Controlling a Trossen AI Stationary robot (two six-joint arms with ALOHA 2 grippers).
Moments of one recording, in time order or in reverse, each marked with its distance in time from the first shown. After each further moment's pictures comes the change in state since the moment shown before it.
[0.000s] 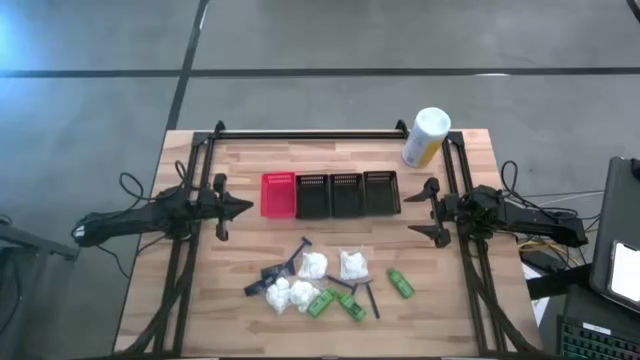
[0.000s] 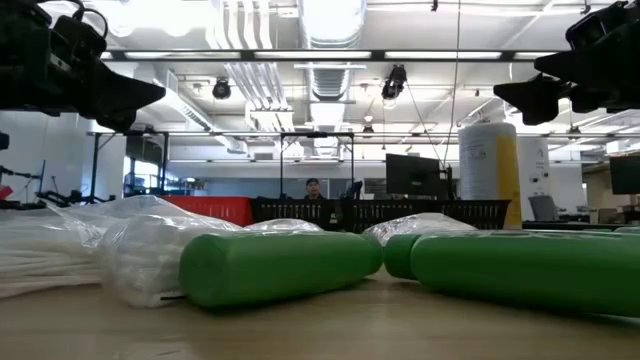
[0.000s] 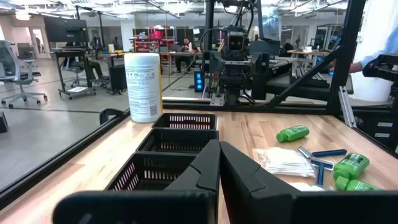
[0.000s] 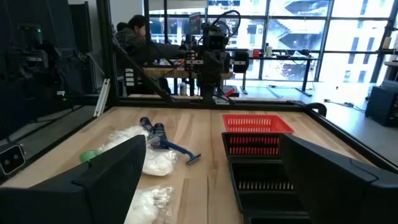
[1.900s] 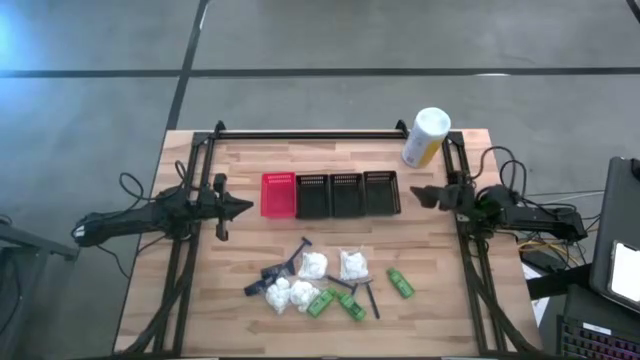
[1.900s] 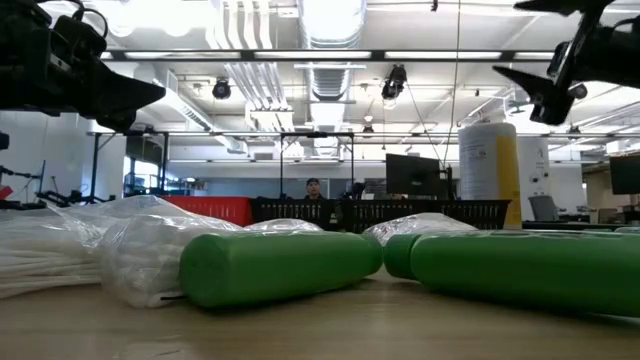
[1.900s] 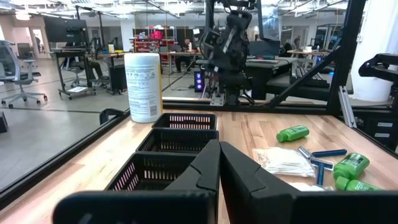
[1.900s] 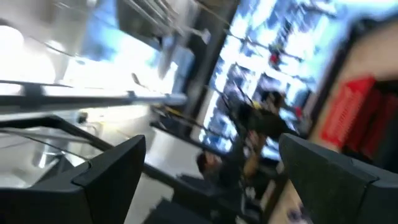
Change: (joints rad) left arm 0.000 0.001 0.000 0.001 0.000 0.000; right arm 0.068 0.006 0.000 0.348 0.342 1.212
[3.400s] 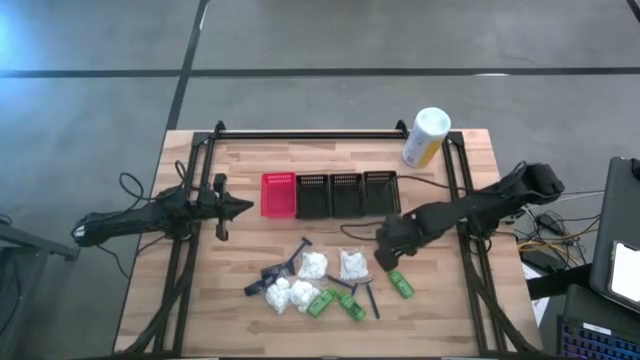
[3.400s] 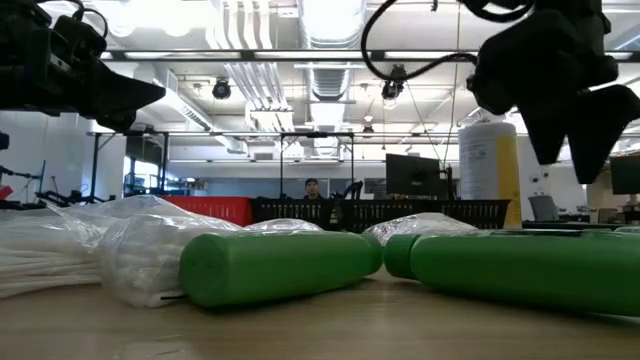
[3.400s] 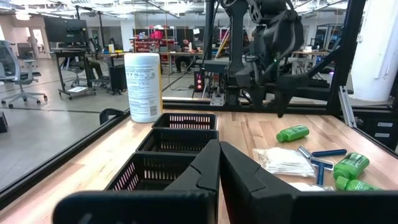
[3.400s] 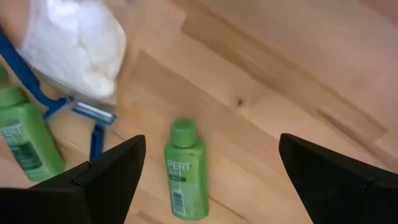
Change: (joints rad) left arm 0.000 0.000 0.000 0.000 0.000 0.000; right arm 0.341 1.455 0.953 -1.292 -0.242 0.075
